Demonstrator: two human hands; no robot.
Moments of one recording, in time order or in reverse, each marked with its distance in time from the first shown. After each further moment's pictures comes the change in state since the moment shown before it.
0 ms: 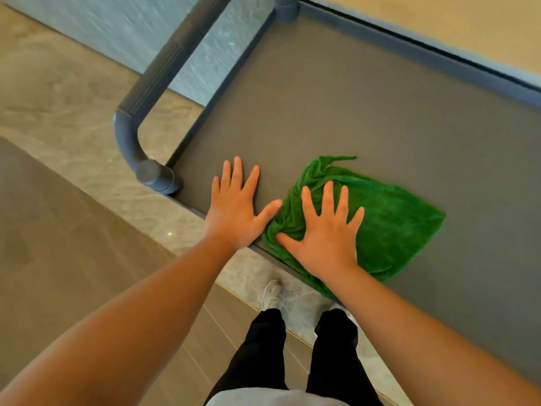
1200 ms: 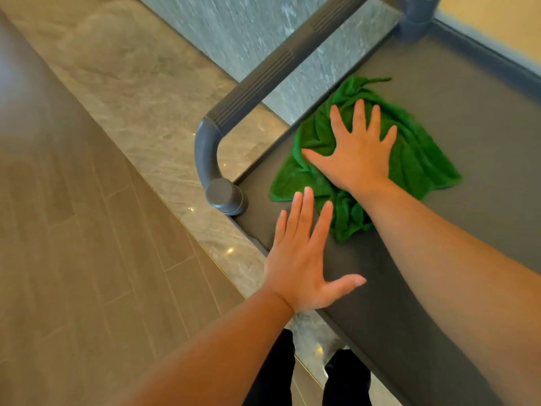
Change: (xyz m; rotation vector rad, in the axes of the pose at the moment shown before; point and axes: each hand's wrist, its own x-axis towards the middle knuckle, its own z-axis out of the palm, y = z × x) left_hand -0.006 -0.002 -0.001 -0.186 0.188 0.048; right_hand 0.225 -0.100 -0.051 -0.061 0.156 -0.206
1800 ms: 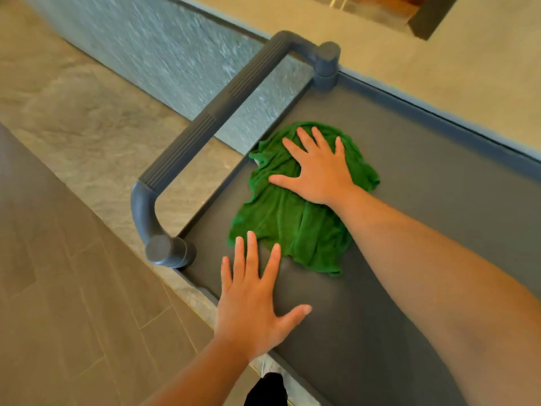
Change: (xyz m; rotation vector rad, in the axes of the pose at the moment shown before) left_hand 0.004 0.007 0.007 0.259 -0.135 -0.083; right_hand 0.037 0.071 -0.018 0.117 -0.005 -0.203
